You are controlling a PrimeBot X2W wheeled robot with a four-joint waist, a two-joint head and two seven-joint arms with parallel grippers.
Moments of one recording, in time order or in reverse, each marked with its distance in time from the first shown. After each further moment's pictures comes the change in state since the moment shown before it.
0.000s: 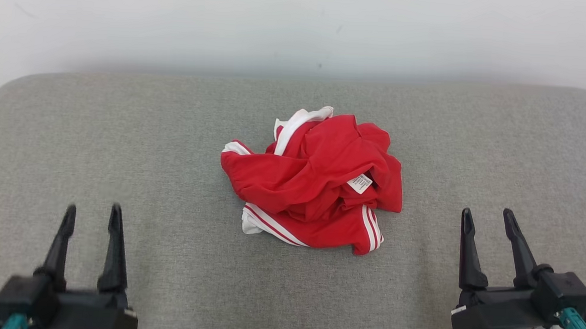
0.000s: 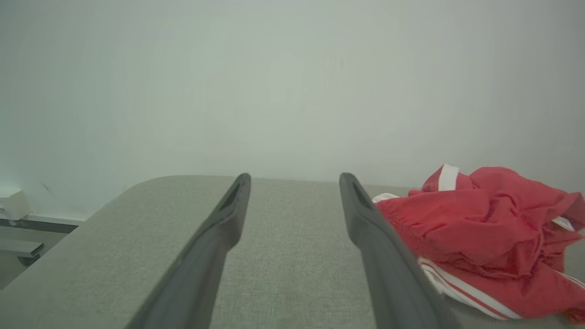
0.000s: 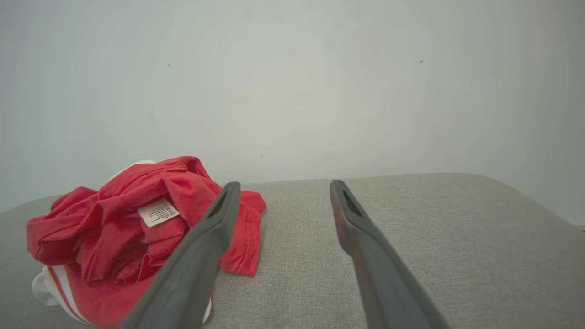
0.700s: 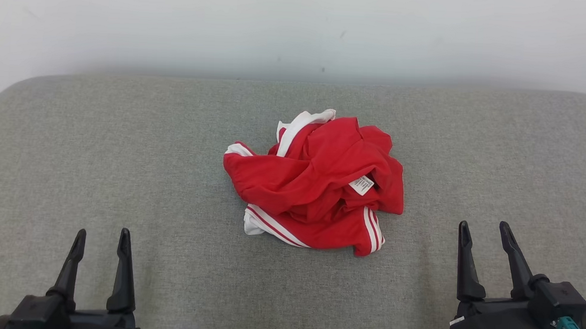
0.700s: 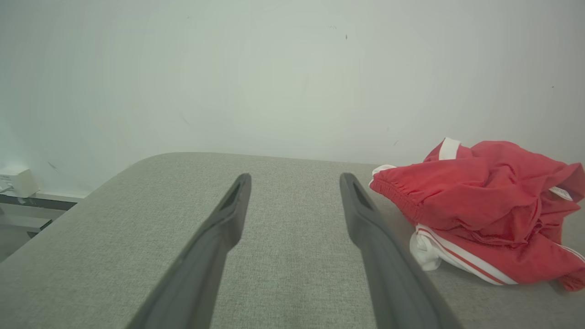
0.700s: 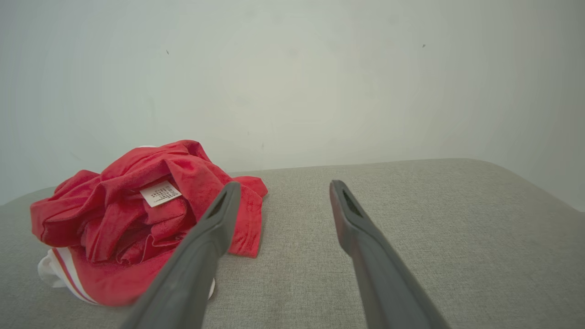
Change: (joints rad) left arm 0.092 -0.107 0.092 0.024 0.114 -0.086 0.000; right arm 0.038 0.000 0.003 0.019 0.009 0.000 0.000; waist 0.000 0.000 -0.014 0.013
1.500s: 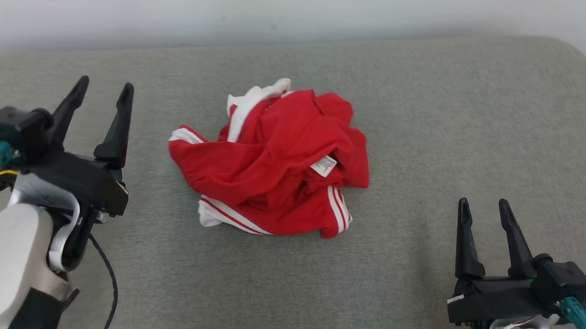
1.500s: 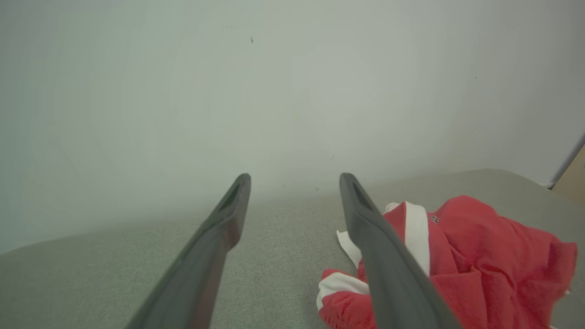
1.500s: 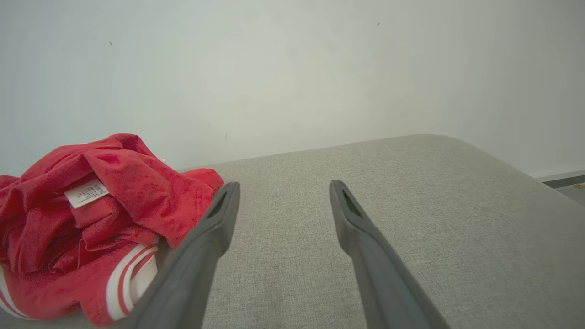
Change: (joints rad) left arm -0.555 0.258 -0.256 0.197 -0.280 -0.017 0.215; right arm -0.068 0.000 0.013 0.007 0.049 0.000 0.000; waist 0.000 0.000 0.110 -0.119
